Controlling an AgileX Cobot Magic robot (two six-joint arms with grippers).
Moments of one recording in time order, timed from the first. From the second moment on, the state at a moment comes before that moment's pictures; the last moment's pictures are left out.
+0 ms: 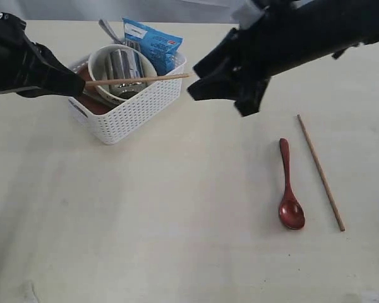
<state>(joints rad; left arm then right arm) -0.10 1.23 -0.85 -0.73 0.79 0.73 0.33 1.64 -1.05 1.13 0.93 -1.79</state>
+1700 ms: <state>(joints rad) -0.10 1.22 -0.85 -0.83 0.83 0.80 0.81 1.73 -1.05 1.14 0.18 -1.96</state>
